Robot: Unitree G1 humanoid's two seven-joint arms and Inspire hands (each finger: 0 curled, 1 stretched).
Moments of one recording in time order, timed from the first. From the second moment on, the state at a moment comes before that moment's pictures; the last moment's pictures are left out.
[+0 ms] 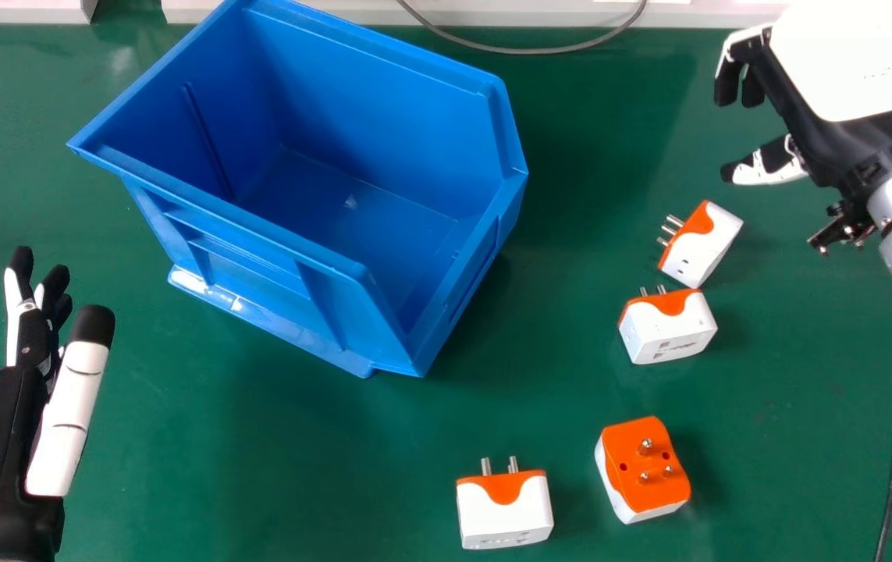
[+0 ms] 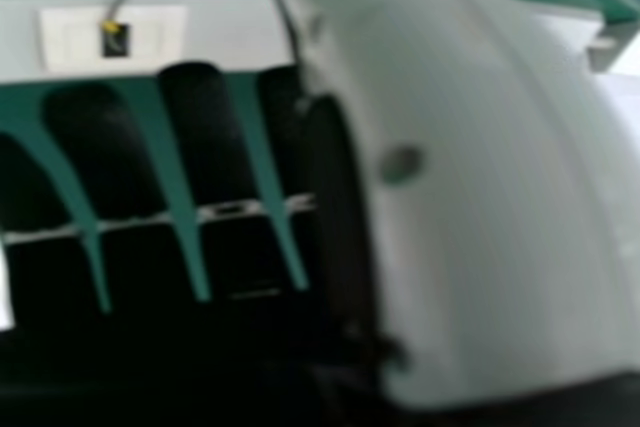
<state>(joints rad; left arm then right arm) 0.42 0.18 0.34 -0.19 -0.03 -0.24 -0.15 -0.61 -0.73 0.33 0.49 -0.83 -0.18 -0.26</state>
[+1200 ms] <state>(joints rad) 0.40 0.19 0.33 -0.17 -0.01 -0.25 -0.13 -0.74 -0.85 0.53 0.63 -1.19 -0.36 -0.17</state>
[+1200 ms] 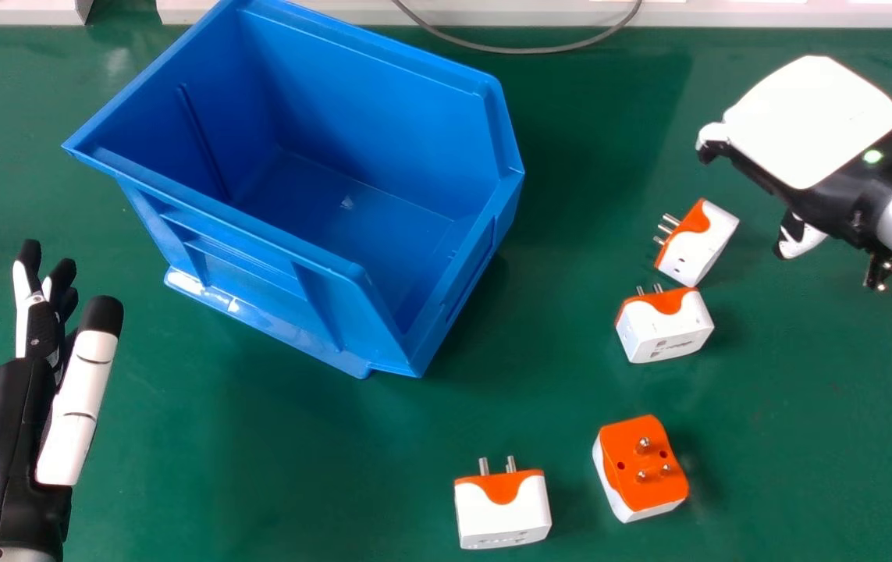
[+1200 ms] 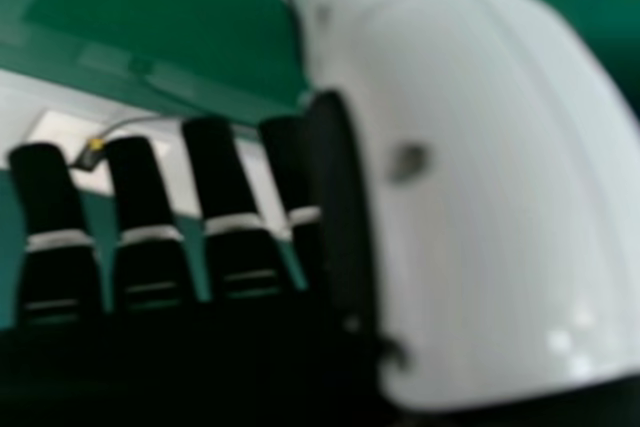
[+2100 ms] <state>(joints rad) 0.44 0.19 0.33 -0.19 -0.01 -0.25 -0.14 -0.86 -0.69 0.78 0.98 -1.35 -0.27 -0.43</state>
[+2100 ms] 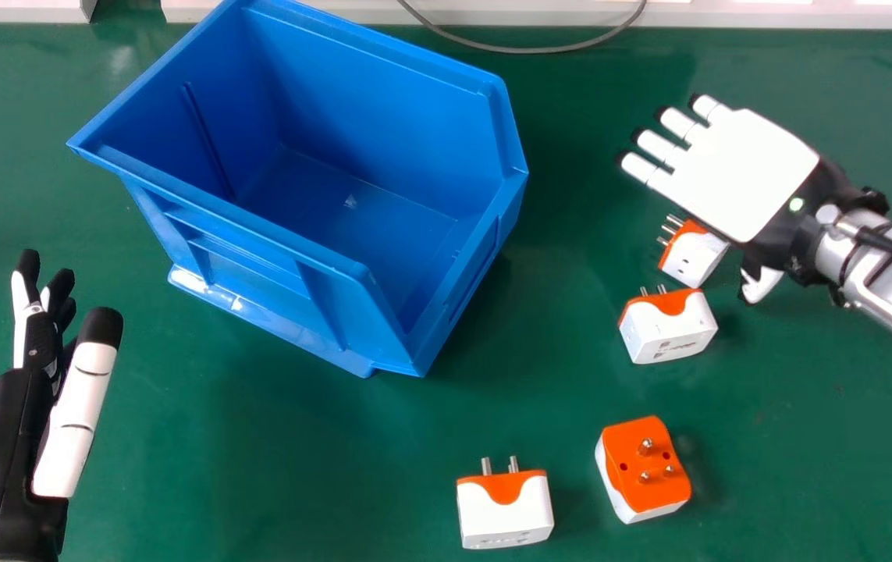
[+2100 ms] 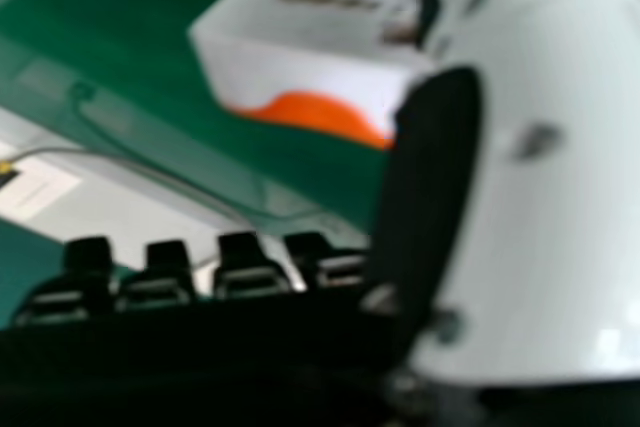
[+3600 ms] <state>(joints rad) 0.60 0.22 0.47 -0.29 -0.08 -0.30 -0.20 -0.90 -0.53 0.67 1.22 -0.93 -0.36 -0.20</state>
